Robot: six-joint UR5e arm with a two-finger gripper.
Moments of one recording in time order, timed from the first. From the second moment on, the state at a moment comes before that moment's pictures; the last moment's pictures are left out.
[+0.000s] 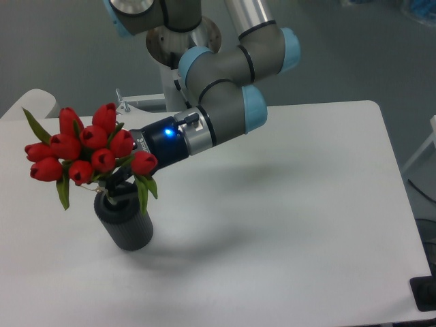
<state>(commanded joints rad) 2.45 -1.85 -1.88 -0.91 0.00 1.39</state>
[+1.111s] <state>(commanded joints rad) 2.46 -1.94 -1.96 -0.91 0.01 1.64</state>
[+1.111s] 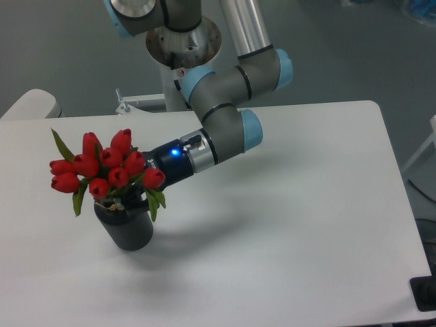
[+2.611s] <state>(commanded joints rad) 2.52 -1.94 -1.98 -0.91 0.12 1.65</state>
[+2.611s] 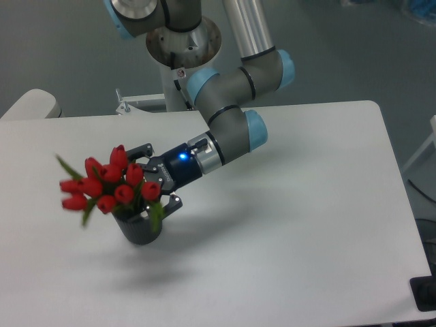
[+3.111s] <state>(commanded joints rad) 2.57 -1.93 -2.02 -0.91 0.12 1.65</state>
